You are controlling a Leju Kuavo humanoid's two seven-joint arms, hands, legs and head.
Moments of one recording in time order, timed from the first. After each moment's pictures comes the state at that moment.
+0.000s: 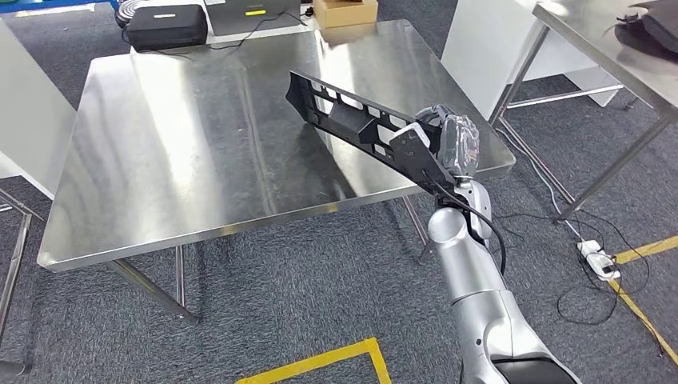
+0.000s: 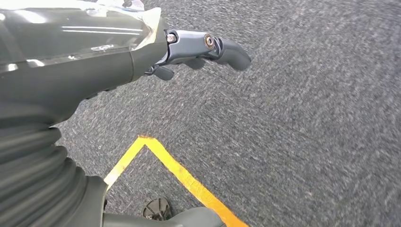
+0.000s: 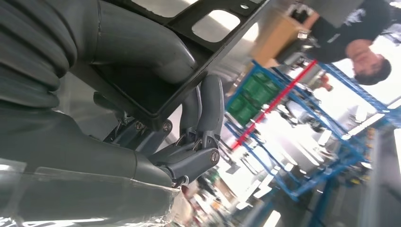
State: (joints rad) left arm -0.14 -0.26 1.55 -0.23 -0.57 0.67 -0.29; right arm -0.73 0.16 0.16 -0.76 0.83 -0.58 -0.27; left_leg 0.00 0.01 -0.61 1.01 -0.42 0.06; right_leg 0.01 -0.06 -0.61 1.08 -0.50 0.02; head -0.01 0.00
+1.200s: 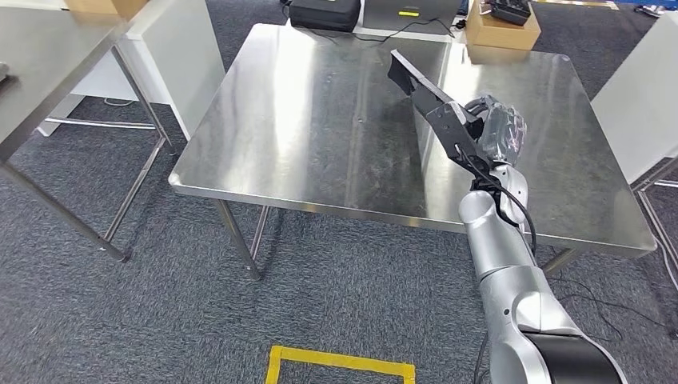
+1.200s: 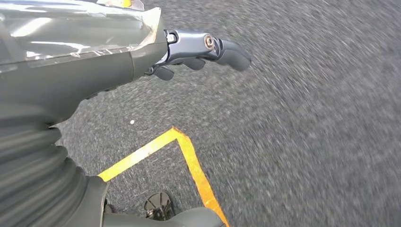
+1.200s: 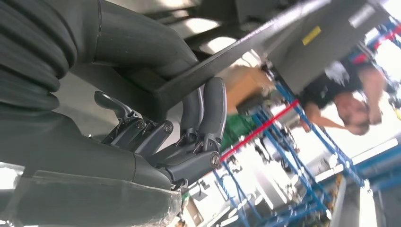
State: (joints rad) left arm -0.14 -0.24 1.54 -0.21 -0.55 0.64 -0.29; right arm -0.85 0.07 0.06 -0.58 0.98 -0.64 -0.11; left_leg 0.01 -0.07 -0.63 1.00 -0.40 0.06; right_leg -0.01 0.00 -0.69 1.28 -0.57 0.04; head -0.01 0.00
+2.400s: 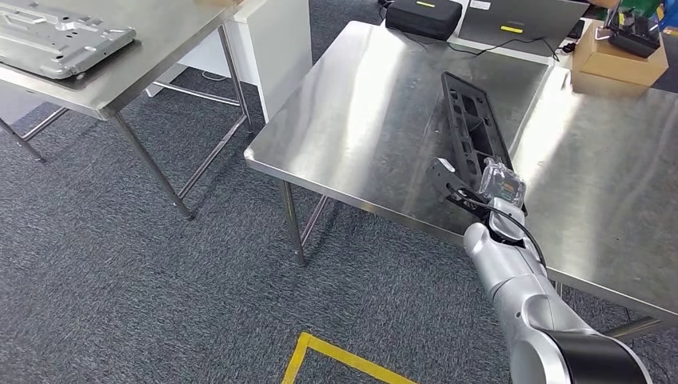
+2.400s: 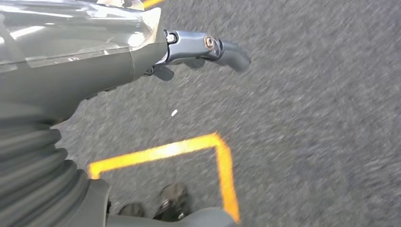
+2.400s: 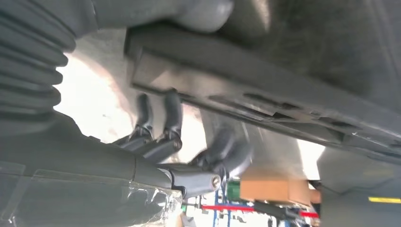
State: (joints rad) left arm -0.14 -0.25 1.53 -0.20 -0.50 0.62 -0.24; right arm -0.86 -0.01 0.09 -0.28 1.31 -0.47 0.29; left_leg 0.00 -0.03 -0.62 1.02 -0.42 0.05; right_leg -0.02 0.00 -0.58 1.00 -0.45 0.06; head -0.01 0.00
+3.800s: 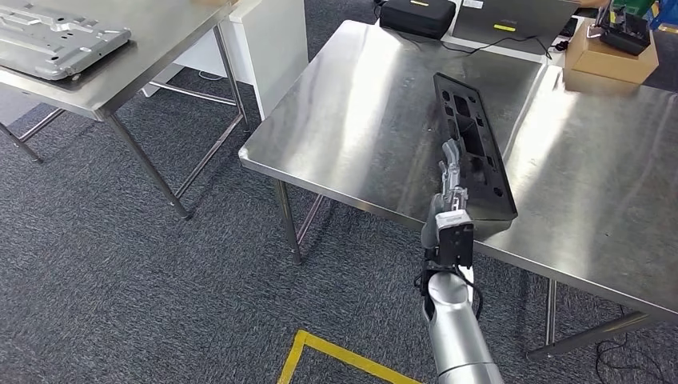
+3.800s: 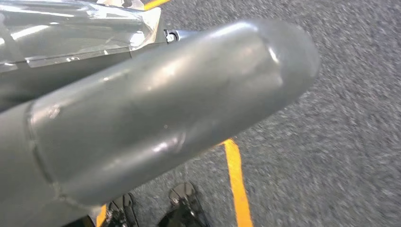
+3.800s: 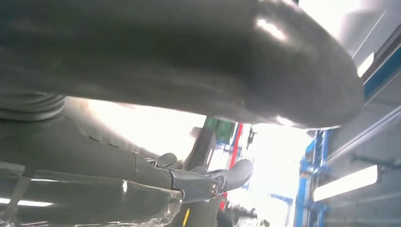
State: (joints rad) left arm -0.14 -0.29 1.48 -0.20 -0.45 0.68 -0.28; right arm -0.39 0.23 0.19 -0.96 0.21 -0.39 -0.70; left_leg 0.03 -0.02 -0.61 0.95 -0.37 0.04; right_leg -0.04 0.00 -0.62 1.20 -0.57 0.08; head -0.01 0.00
